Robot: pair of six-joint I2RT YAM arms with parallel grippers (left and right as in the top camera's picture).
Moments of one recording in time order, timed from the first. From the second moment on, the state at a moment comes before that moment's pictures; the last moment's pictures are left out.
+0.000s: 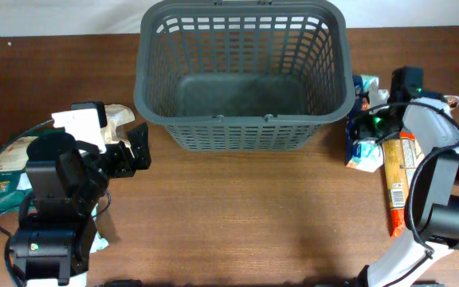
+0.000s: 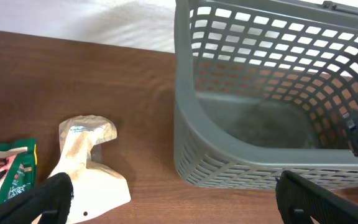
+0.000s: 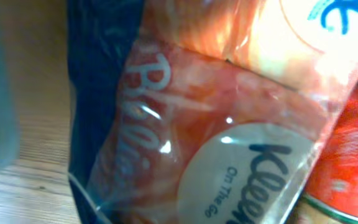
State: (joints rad) left arm 0.01 0.89 1.10 -0.72 0.12 -0.16; right arm -0.23 1.96 1.41 -0.82 -0.22 -0.18
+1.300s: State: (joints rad) left arm 0.01 0.89 1.10 -0.72 0.12 -0.16; right arm 0.23 1.79 2.26 -1.10 -0.66 -0.36
